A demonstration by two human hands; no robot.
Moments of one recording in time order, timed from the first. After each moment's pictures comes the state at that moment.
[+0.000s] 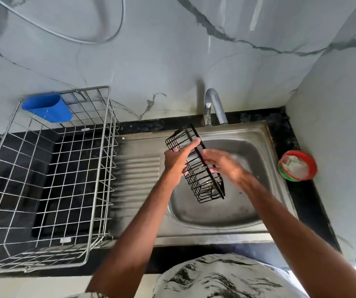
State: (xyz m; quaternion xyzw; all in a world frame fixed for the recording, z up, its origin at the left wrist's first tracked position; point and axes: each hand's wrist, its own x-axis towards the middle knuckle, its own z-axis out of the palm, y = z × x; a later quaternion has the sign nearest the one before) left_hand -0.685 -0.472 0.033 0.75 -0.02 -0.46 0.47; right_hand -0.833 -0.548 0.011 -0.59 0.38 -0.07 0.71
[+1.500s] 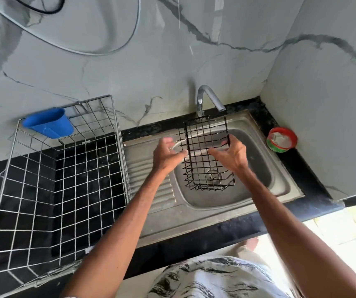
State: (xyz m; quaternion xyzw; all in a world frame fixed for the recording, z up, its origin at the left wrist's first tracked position) left_hand -0.613 -0.384 0.061 0.77 -0.38 -0.36 0.35; right_hand -0.819 -0.457 0.054 -0.63 0.64 -0.21 0.39
